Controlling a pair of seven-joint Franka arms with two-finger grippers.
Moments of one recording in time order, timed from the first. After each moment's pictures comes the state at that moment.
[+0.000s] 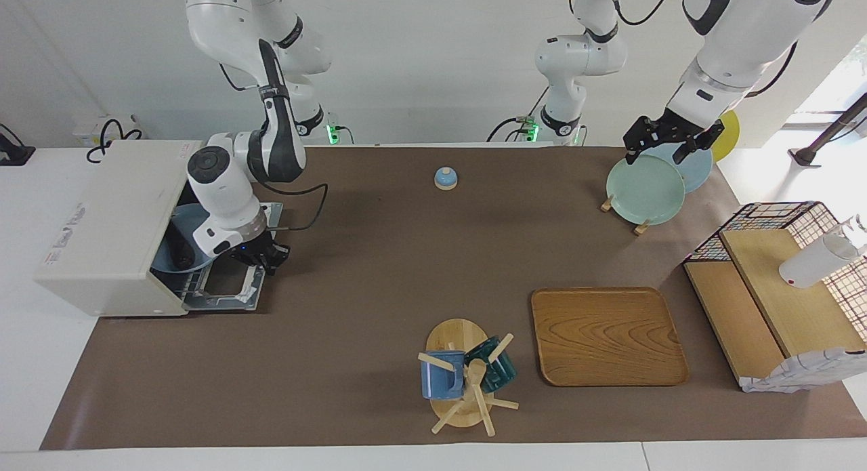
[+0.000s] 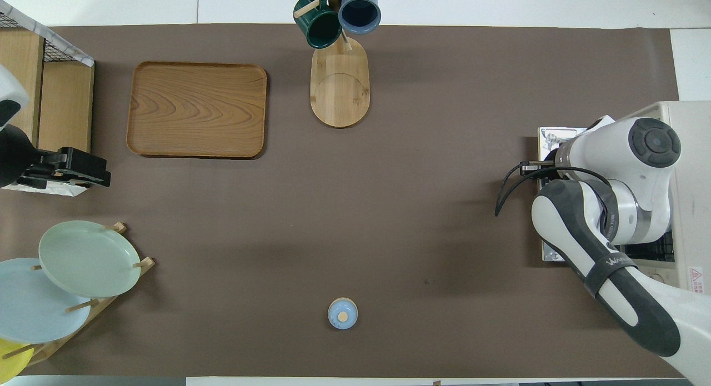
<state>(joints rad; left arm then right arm) -0.04 -0.05 -0.07 -1.63 -0.04 1.50 -0.06 -0.04 0.20 0.05 -2.15 -0.02 2.41 0.10</state>
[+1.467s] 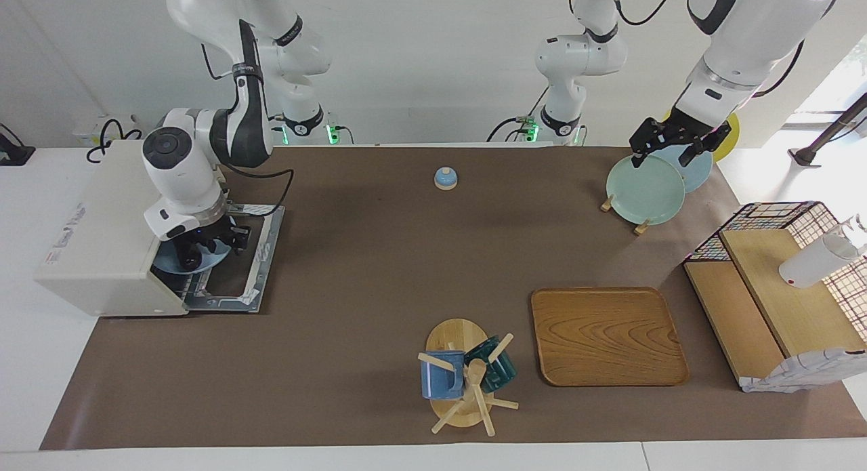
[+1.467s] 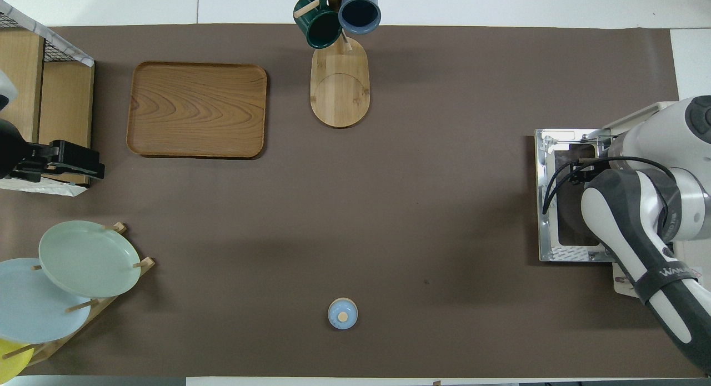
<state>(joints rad) -0.04 -0.05 -0.06 -1.63 -0.04 1.53 -0.06 -0.10 0.12 0.02 -2.09 -0.18 2.15 0.10</state>
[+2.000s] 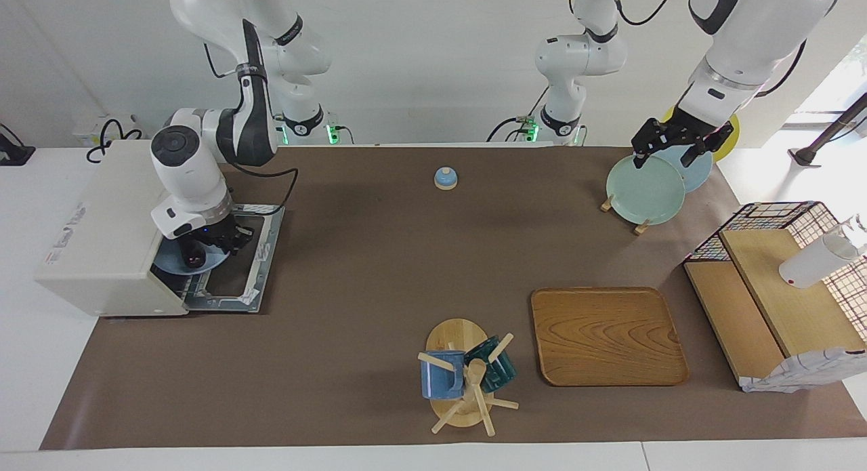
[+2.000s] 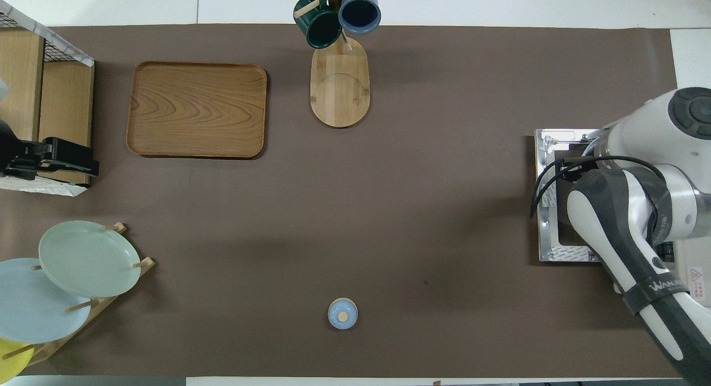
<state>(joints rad) -0.03 -0.05 -0.06 -1.63 -0.04 1.55 -0.06 0.00 0.10 0.03 -1.97 -0.18 1.95 0.13</state>
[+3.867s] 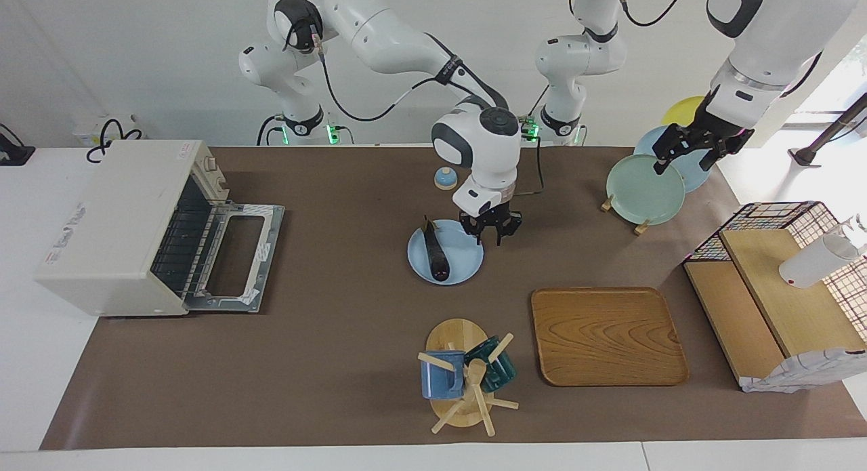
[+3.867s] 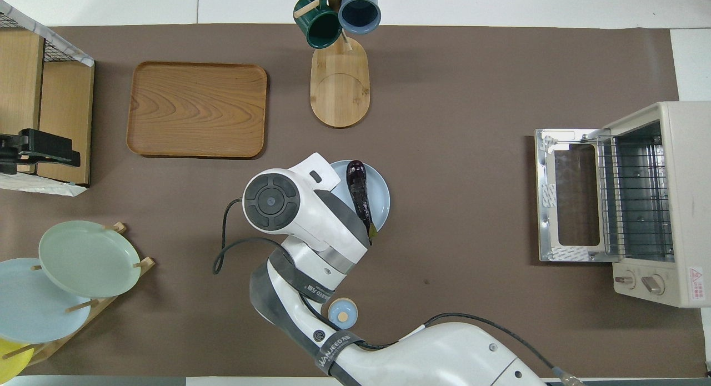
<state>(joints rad) 0.02 -0.05 -0.05 -1.65 -0.04 1.60 -0.06 0.75 0.57 0.05 -1.47 -0.12 2.12 0.91</state>
